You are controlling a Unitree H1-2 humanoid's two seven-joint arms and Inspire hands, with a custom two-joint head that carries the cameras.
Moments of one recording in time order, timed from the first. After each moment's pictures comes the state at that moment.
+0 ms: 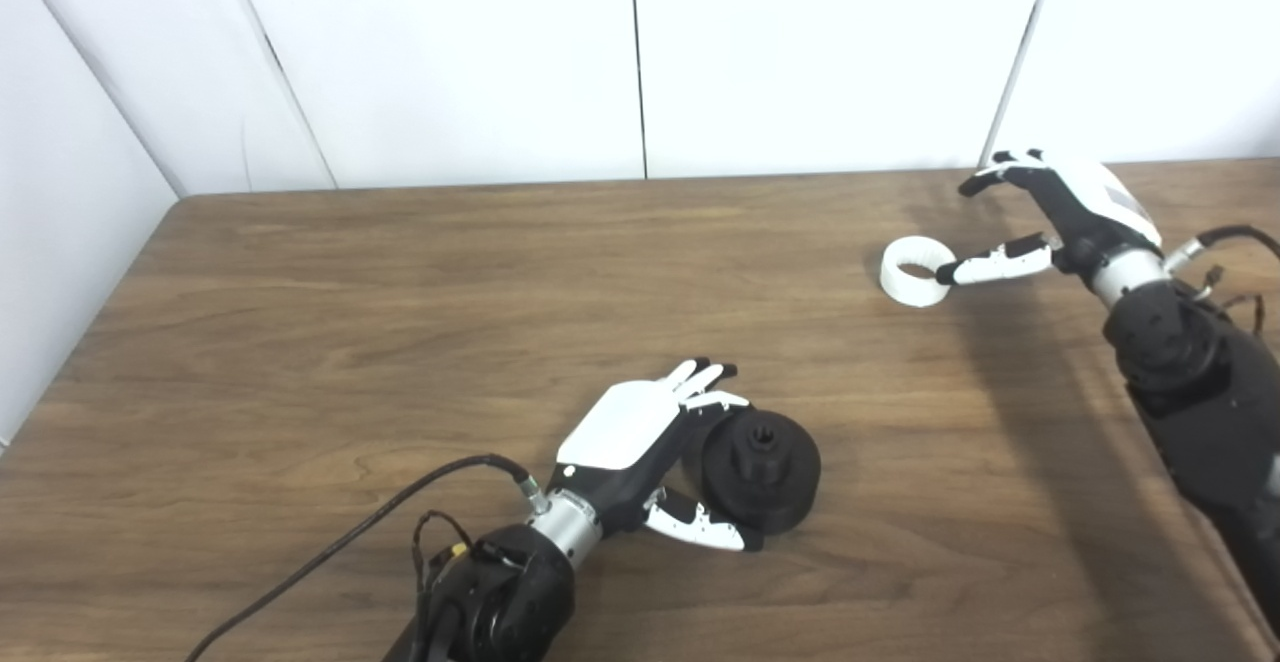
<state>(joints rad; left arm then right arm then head) -0.11 0.20 -0.51 -0.20 0.77 0.18 -0.25 -0.59 -0.50 0.20 0.36 -0.54 0.18 0.12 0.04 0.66</state>
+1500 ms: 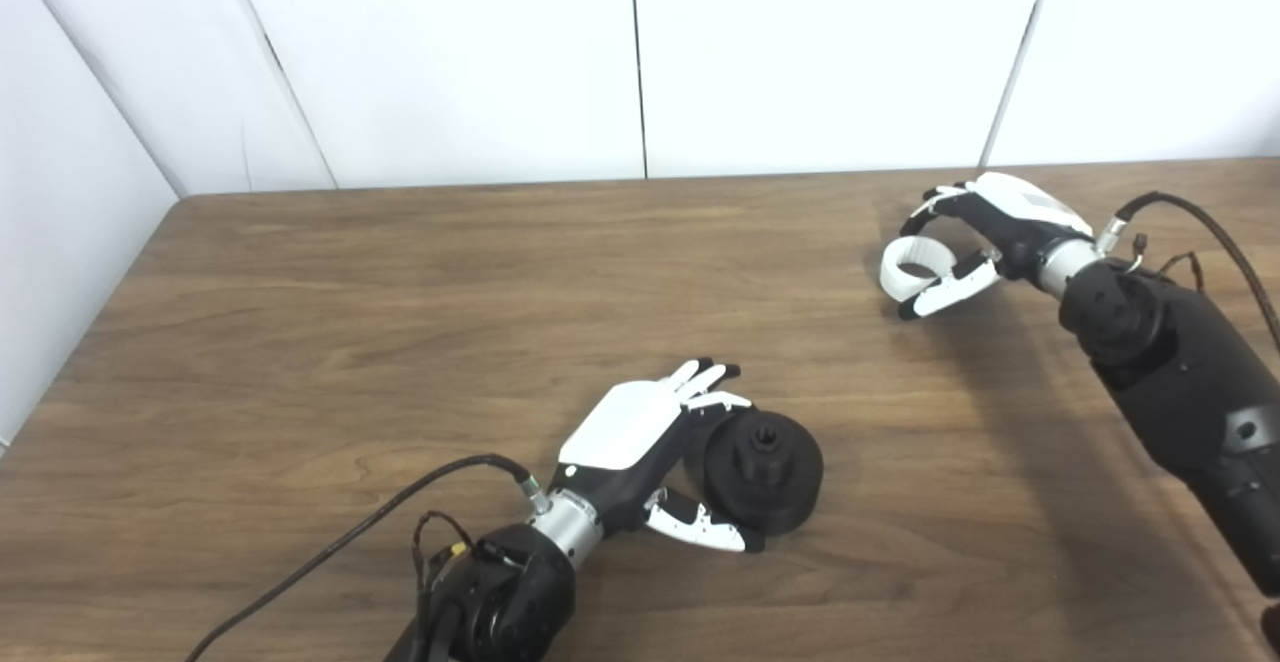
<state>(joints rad) -0.11 0.19 -0.49 -0.18 0.77 0.15 -0.25 -0.65 -0.50 0.32 0.40 -0.60 0.17 0.27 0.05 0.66</state>
